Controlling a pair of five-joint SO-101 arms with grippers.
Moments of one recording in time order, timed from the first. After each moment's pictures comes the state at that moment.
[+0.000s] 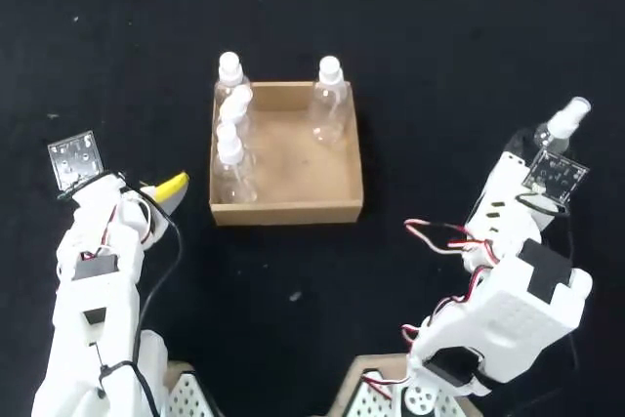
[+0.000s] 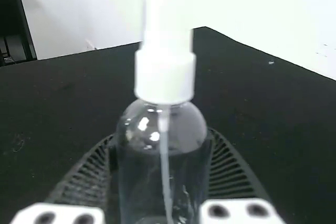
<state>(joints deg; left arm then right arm) -18.5 -48.0 81.3 13.9 5.1 33.3 16.8 64.2 -63.1 2.5</state>
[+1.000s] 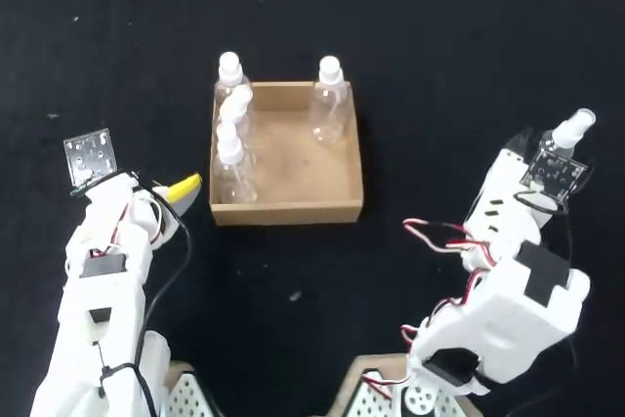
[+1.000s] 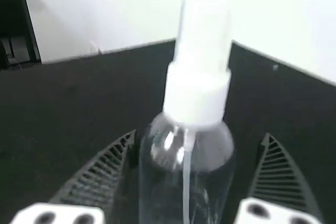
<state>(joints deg) -14.9 -48.0 81.3 13.9 5.1 32.5 13.4 65.1 -63.1 2.5</state>
